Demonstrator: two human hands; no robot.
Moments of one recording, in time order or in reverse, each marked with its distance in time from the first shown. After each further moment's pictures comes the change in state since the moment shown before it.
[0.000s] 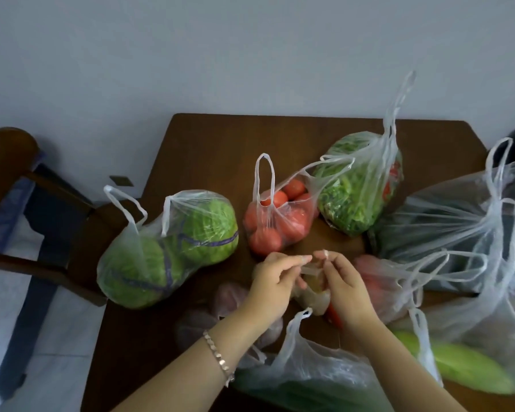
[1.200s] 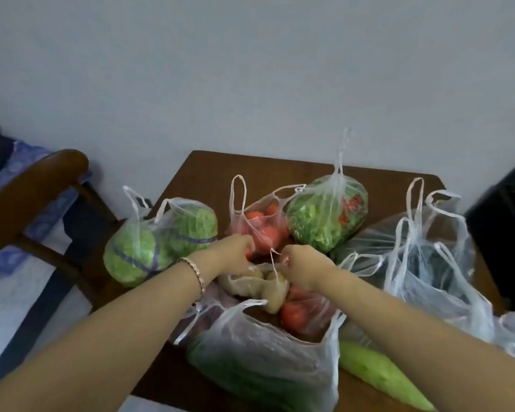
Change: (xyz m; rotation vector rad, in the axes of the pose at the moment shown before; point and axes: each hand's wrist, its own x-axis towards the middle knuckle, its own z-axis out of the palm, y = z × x) left_hand 0.007 0.062 0.002 0.915 -0.230 -0.154; right_hand 0.002 -0.066 -0.060 -1.191 -0.451 -0.266
